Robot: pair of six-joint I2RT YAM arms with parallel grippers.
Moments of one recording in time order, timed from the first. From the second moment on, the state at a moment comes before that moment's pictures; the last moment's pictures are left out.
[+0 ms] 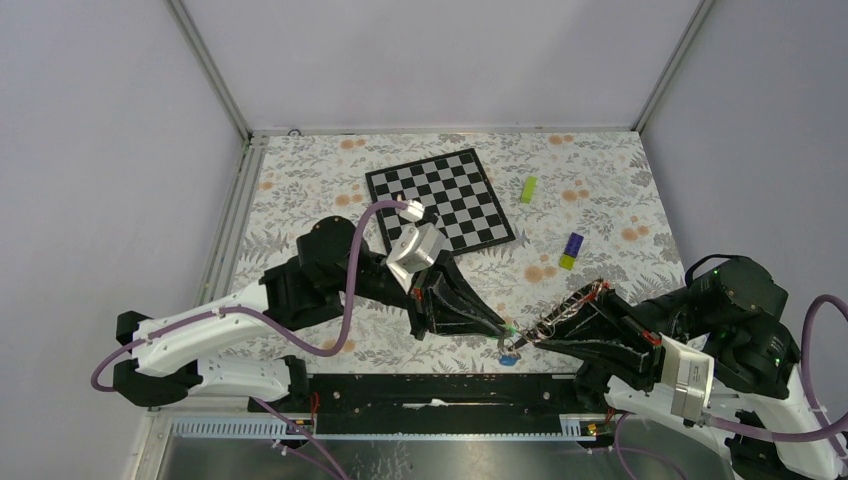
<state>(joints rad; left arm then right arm) -1.27 1.12 1.33 0.00 0.64 -0.29 0.93 0.59 1.29 -0.59 -1.00 -0.94</state>
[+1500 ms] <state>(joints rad) -1.26 1.13 1.33 -0.08 0.59 -0.29 0.94 0.66 1.40 -0.87 -0.87 -1.11</state>
